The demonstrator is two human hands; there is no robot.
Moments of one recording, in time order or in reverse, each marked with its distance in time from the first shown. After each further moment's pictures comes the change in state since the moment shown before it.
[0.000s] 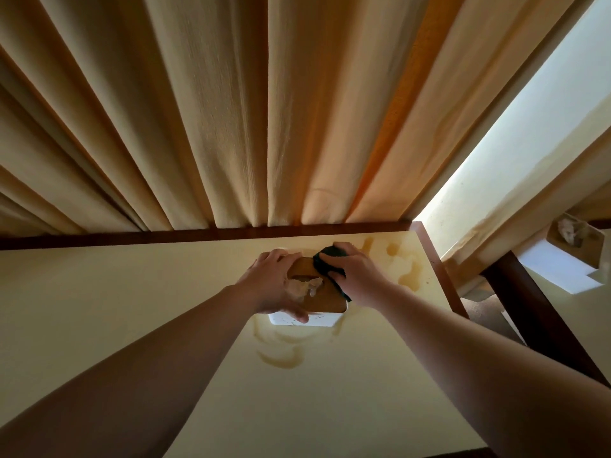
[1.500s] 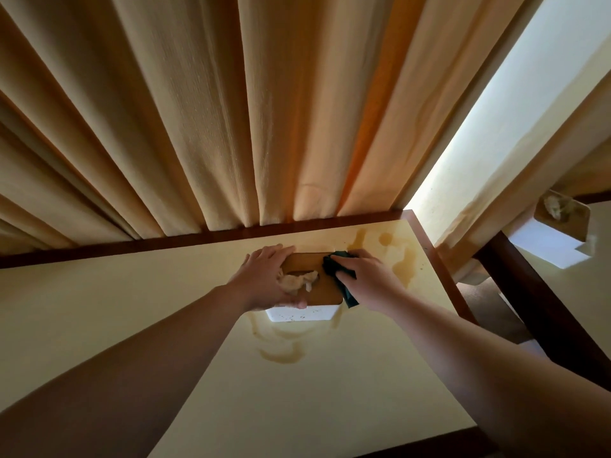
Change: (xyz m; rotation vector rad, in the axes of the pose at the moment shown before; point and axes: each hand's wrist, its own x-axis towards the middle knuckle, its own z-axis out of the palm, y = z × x) left_hand -0.001 -0.007 0.001 -0.037 0.059 0.051; right_hand -0.040 0.006 0.002 0.153 0.049 0.168
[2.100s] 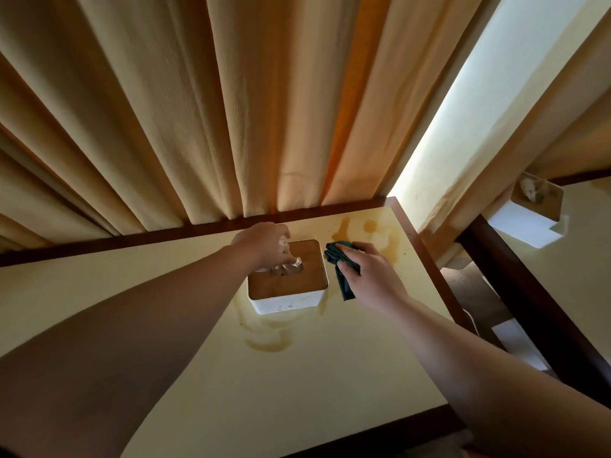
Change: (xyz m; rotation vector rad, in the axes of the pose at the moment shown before) left_hand 0.048 0.033 -0.023 0.139 0.006 -0.025; right_hand -0.042 0.019 0.003 0.229 0.210 0.053
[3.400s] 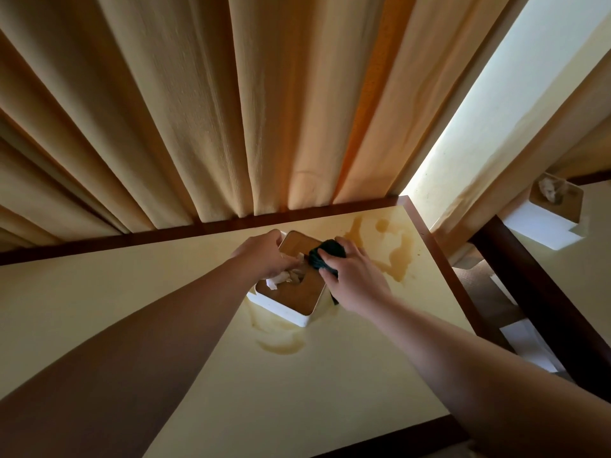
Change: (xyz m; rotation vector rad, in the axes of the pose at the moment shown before) left_hand -0.008 -0.026 0.020 -0.195 -0.023 -0.237; right_hand 0.016 -0.039 0.036 -0.346 -0.090 -0.108
